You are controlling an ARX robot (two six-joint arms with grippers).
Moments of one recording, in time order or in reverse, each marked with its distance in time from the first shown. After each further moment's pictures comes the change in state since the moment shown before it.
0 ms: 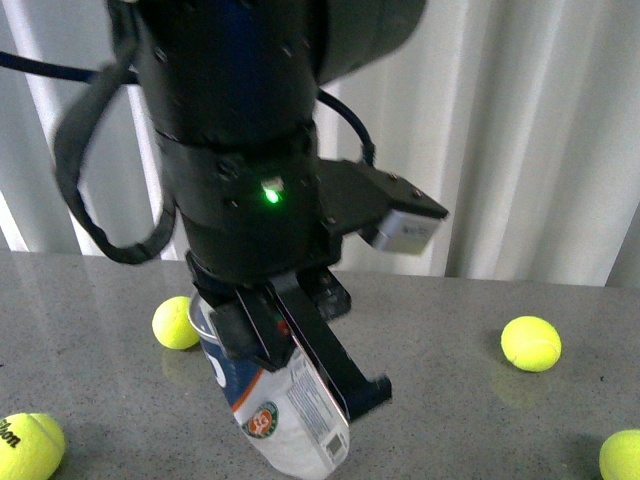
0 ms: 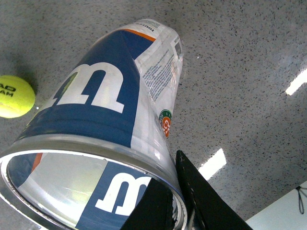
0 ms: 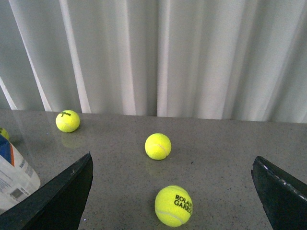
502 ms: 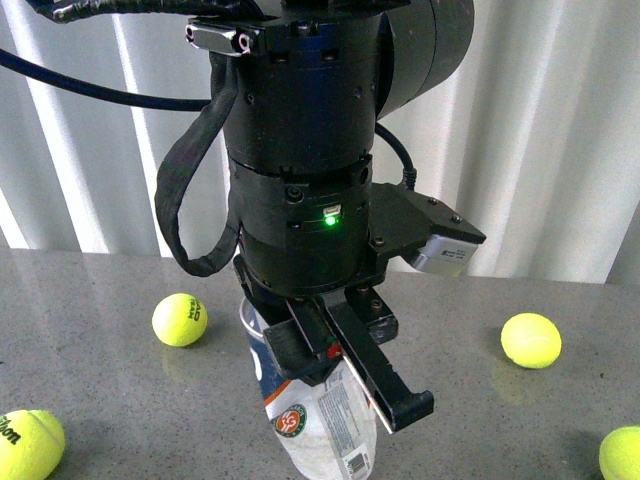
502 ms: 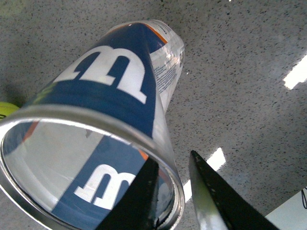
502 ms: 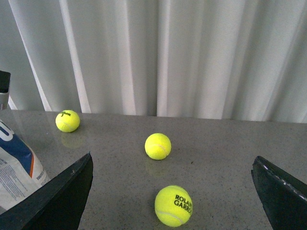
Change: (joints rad) left arm -0.034 0.092 0.087 -0.017 0.022 0.029; right arm 0.000 0.000 0.000 0.000 0.000 0.000
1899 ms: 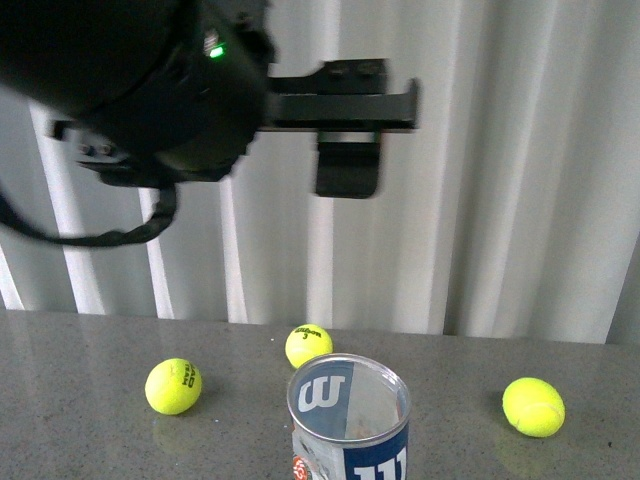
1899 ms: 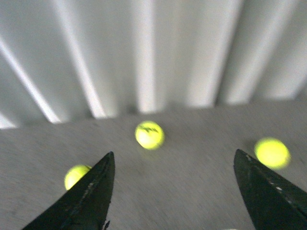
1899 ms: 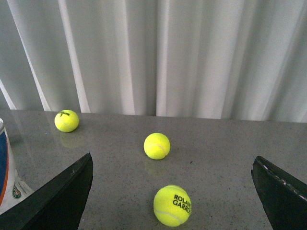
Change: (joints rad) left arm 0.082 -0.537 -0.620 1.120 -0.255 -0.619; right arm 0.000 0.000 0.000 0.000 0.000 0.000
